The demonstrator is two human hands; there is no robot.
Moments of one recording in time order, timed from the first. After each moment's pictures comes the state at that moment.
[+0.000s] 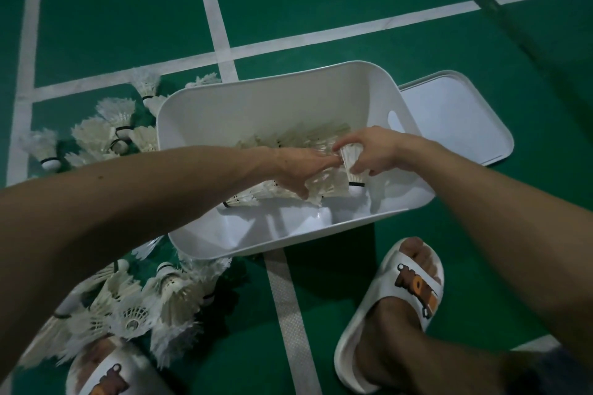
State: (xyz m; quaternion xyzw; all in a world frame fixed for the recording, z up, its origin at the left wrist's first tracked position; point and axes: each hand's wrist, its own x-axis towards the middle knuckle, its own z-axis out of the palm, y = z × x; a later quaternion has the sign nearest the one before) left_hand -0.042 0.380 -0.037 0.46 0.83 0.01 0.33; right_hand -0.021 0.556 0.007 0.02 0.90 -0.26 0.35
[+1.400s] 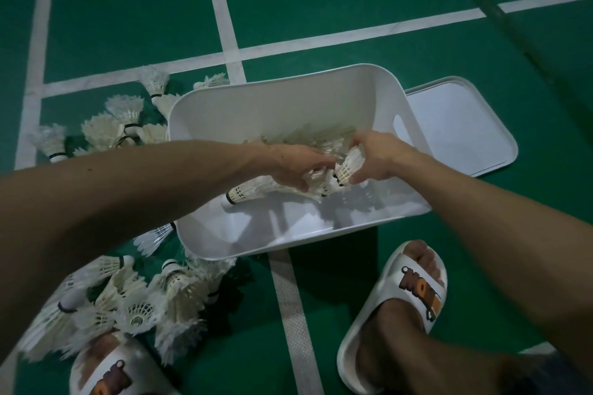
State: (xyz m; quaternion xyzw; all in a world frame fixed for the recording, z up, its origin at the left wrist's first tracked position) left_hand -0.051 0.364 -0.036 0.43 0.83 0.07 0.34; right_hand -0.011 0.539 0.015 0.04 0.94 -0.14 0.31
